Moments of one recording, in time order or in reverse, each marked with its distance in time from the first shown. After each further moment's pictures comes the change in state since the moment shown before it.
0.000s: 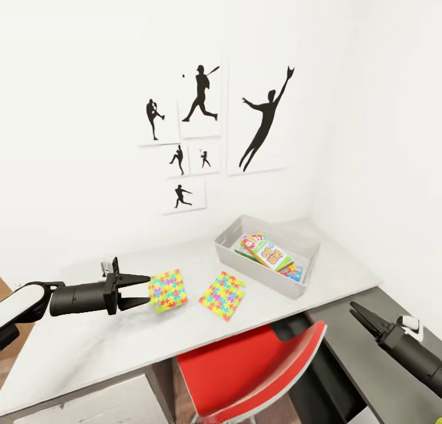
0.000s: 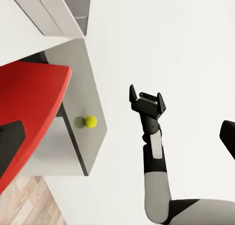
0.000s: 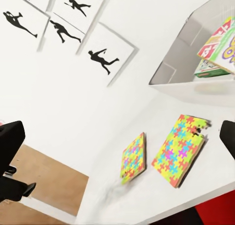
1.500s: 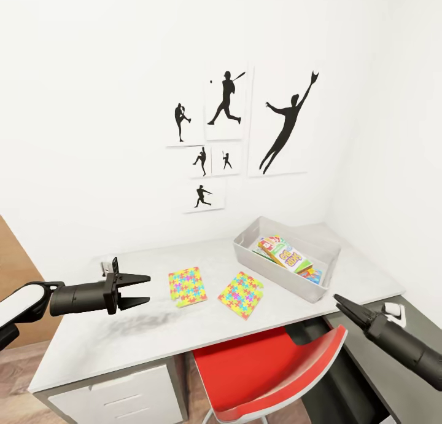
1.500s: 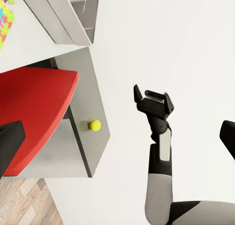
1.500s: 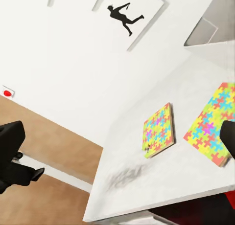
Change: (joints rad) left arm -0.001 0.000 0.001 0.003 0.000 -0.003 0.000; right arm -0.011 0.028 0.069 -0.160 -0.004 0.154 -0.119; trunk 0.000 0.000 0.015
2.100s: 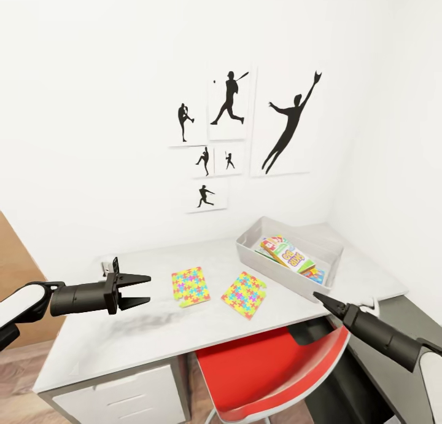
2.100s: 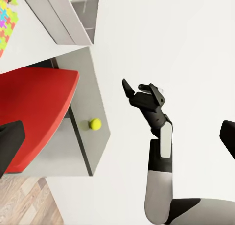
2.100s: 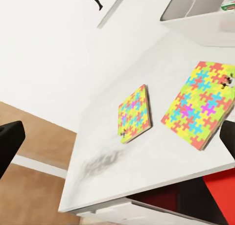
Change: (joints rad) left arm 0.000 -0.001 -0.001 -0.003 0.000 -0.001 0.000; right arm -0.040 0.002 0.123 -0.002 -0.007 0.011 -0.232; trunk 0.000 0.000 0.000
